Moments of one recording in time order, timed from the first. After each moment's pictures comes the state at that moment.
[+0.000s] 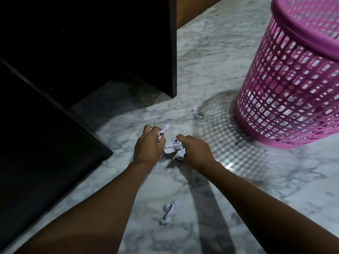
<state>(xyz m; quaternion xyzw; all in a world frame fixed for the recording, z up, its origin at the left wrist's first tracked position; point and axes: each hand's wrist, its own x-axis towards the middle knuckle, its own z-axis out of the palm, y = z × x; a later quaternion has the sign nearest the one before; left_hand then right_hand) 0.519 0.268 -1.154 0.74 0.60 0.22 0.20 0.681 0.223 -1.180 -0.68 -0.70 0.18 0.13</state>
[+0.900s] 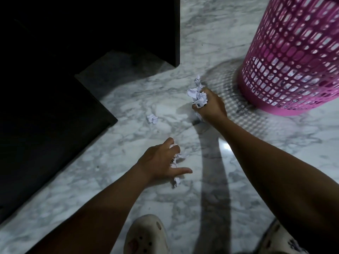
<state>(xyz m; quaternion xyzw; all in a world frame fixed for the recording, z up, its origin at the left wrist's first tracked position) 0.483 0.155 -1.164 0.91 0.38 0.04 0.19 0.718 0.231 -1.176 -0.76 -0.50 0.27 0.33</state>
